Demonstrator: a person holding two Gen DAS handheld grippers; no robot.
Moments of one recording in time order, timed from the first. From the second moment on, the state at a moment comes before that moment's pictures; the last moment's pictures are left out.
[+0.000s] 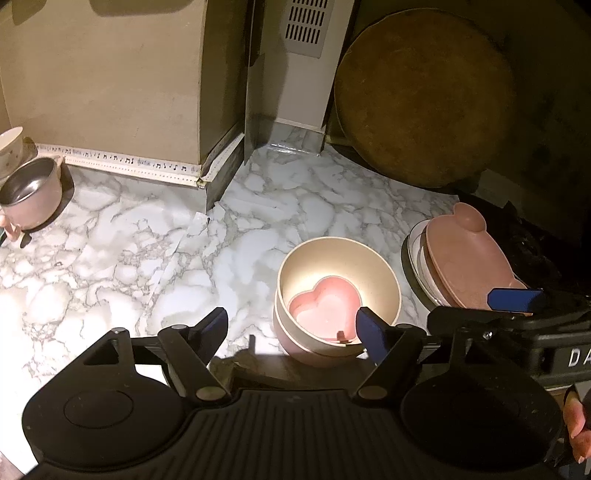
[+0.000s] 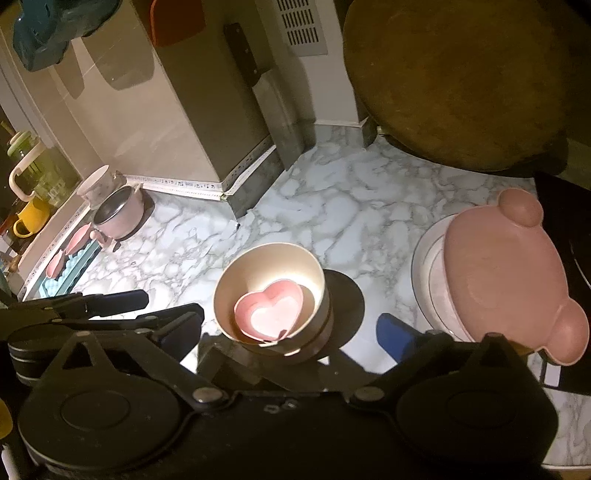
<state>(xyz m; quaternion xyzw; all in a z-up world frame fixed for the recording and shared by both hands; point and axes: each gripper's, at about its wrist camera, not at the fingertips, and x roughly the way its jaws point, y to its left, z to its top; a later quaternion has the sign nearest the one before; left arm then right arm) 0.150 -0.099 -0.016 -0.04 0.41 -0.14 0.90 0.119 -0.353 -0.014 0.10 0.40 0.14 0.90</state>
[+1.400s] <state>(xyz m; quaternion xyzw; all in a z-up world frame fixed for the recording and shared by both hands) 0.218 -0.118 -0.099 -0.10 0.50 -0.07 0.85 0.212 -0.360 -0.106 0.20 0.51 0.09 0.83</state>
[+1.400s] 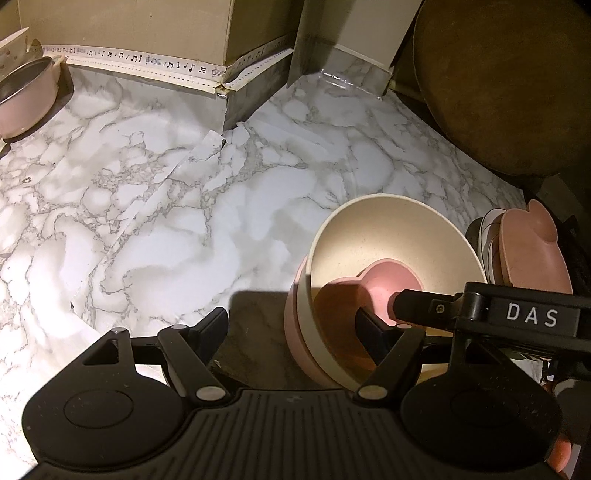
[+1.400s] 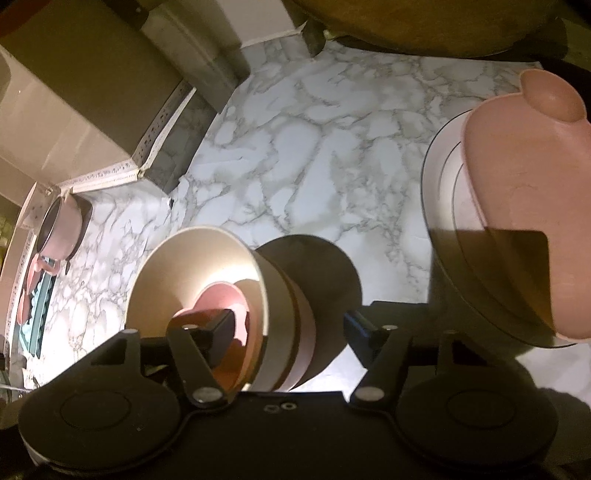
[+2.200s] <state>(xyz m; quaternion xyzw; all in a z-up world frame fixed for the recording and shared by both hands) 0.205 -0.121 -0.089 -0.14 0.50 -0.11 0.85 0.204 -0.357 -0.103 0.19 0.51 0.08 0.84</state>
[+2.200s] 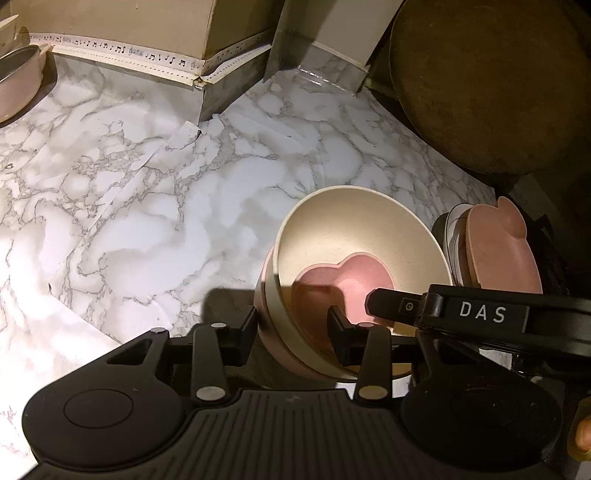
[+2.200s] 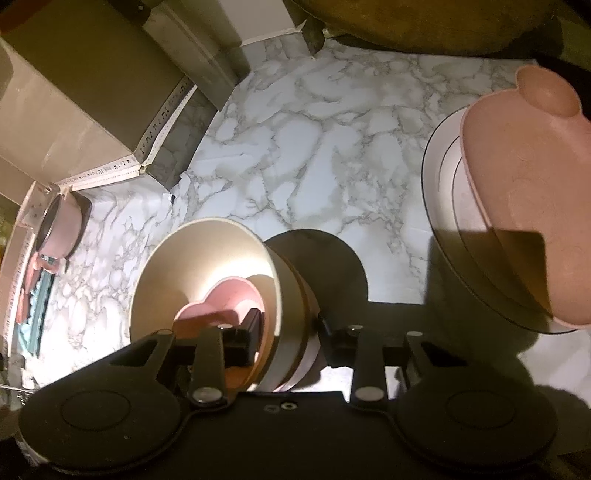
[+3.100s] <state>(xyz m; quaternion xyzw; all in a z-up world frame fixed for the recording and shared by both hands) 0.175 -0.135 -0.038 -0.12 0.47 -0.15 0.86 0.158 -0.367 -0.057 0.17 0.46 0.05 0.87</state>
